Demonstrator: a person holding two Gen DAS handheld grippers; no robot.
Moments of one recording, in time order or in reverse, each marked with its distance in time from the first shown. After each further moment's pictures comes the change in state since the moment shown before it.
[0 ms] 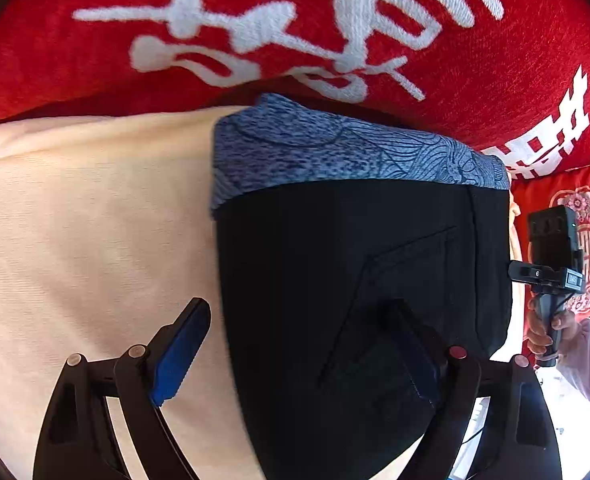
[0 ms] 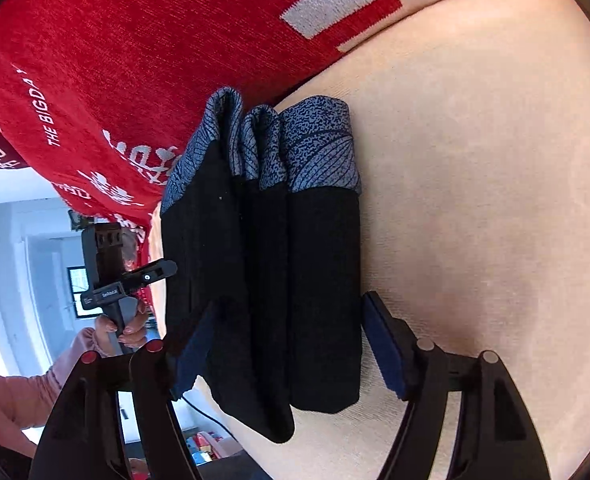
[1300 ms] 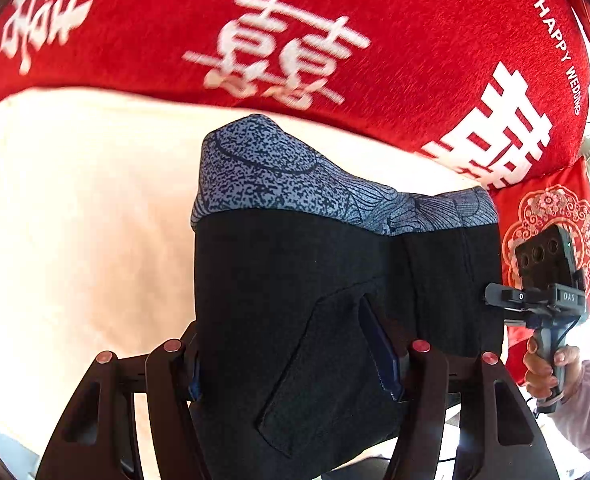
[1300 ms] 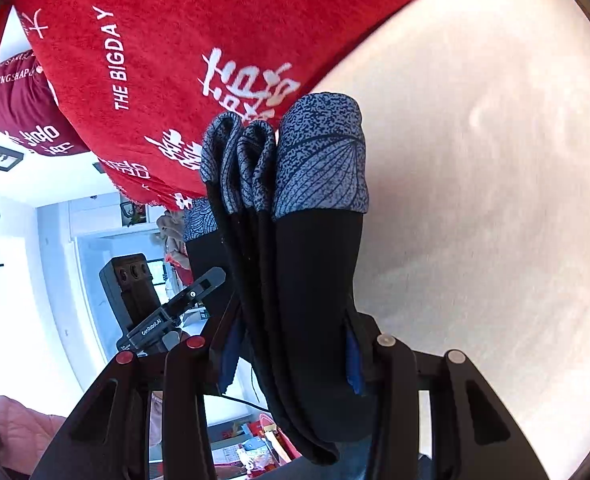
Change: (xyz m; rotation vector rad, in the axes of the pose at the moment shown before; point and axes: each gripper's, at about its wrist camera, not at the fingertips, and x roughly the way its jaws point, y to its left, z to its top) left arm -0.115 -0.051 -0.148 -0.079 -0.209 0.096; right arm 0.002 0.085 -0.113 0.072 0.007 0.161
